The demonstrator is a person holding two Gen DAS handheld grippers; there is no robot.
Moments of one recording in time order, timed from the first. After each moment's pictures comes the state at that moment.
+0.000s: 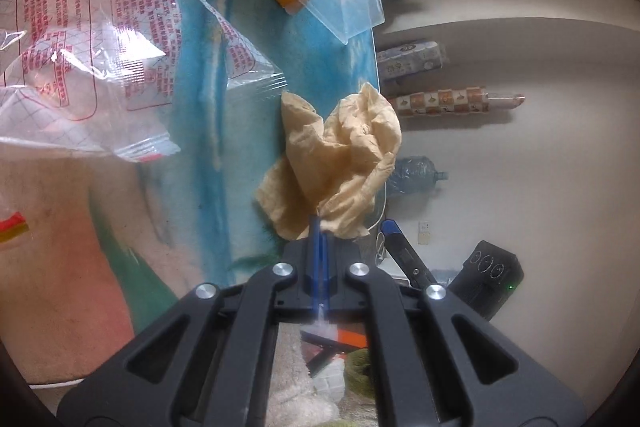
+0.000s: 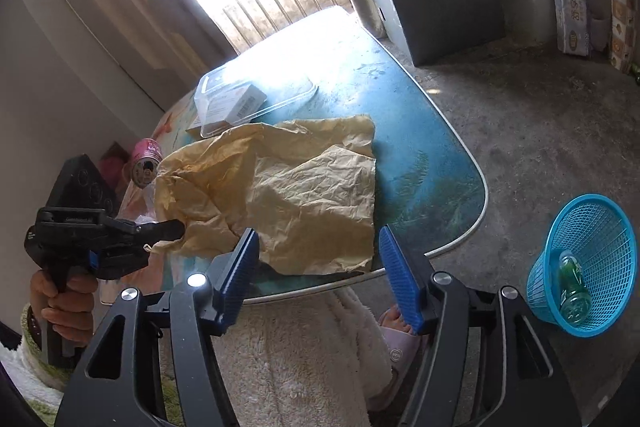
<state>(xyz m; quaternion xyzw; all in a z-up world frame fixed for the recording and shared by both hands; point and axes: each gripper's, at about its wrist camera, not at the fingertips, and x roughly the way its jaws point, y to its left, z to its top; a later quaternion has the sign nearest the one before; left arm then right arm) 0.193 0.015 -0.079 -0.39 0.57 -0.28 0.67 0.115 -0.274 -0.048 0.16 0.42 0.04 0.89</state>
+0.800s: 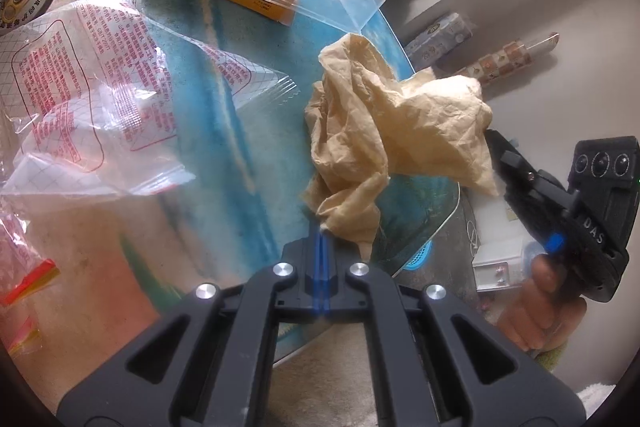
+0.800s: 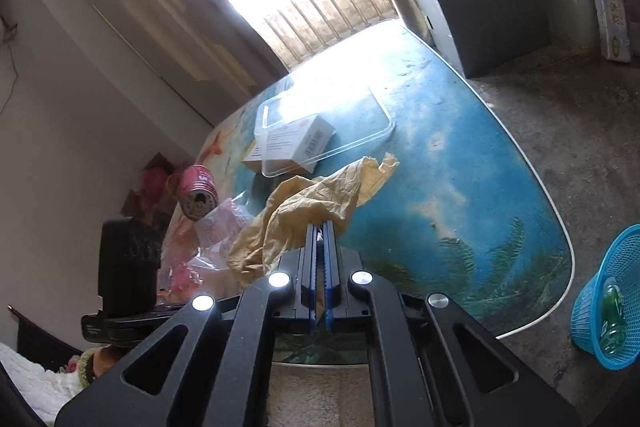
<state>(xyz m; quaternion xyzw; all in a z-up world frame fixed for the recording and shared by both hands) 0.185 -0.008 -0.072 -0.21 0.55 -0.25 0.77 0.165 -0.253 -0.015 0.25 0.38 0.18 0.87</state>
